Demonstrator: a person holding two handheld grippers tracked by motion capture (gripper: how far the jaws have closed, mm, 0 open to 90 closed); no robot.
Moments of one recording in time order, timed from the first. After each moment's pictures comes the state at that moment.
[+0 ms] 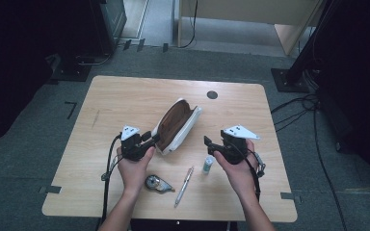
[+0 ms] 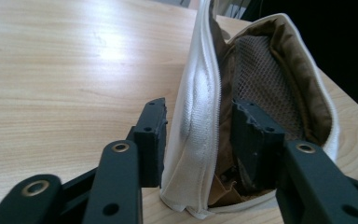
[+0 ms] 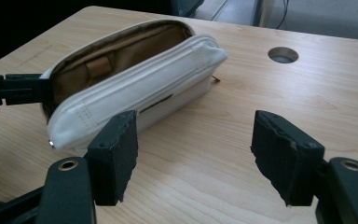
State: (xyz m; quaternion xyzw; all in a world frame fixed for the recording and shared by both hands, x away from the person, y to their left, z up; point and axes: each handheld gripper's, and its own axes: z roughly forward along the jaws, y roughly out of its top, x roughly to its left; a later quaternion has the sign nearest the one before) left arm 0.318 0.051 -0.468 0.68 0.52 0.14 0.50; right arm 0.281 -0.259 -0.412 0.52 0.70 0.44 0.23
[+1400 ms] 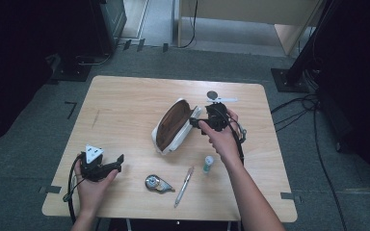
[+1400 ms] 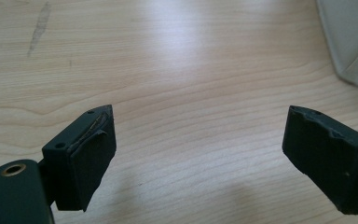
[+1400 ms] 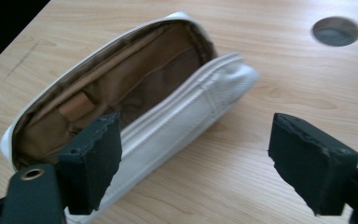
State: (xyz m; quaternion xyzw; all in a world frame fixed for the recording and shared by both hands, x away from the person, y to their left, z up) left arm 0.276 0.159 -0.508 0.72 0.53 0.26 0.37; right arm 0.385 -0.228 -0.410 0.57 0.72 0.38 0.12
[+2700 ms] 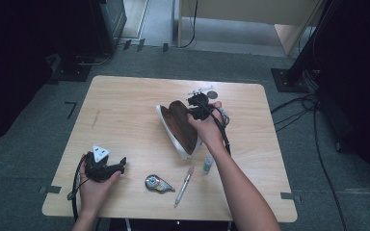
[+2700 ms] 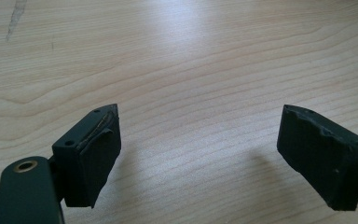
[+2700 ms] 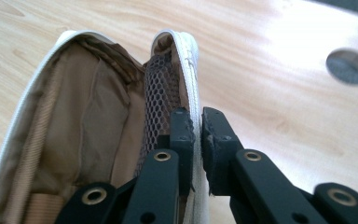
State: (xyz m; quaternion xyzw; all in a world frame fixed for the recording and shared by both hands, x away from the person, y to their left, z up) left arm 0.281 0.151 -0.516 0.74 0.52 0.24 0.34; right arm 0.425 -0.185 -0.410 0.53 0.77 0.31 0.16
